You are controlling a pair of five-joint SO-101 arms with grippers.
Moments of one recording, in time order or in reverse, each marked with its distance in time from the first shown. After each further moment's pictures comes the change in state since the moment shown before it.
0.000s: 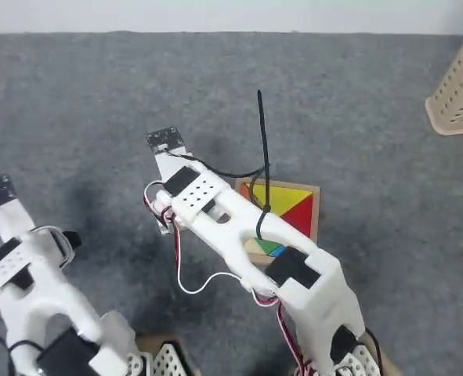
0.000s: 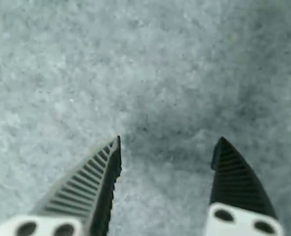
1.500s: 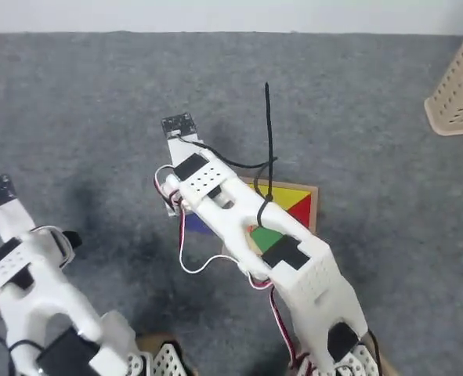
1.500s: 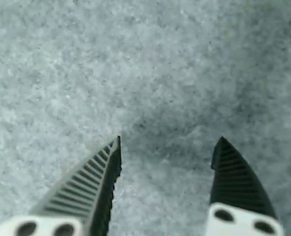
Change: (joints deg) left arm 0.0 0.0 0.0 0.0 0.0; right arm 4.3 8.0 -7.6 0.0 0.1
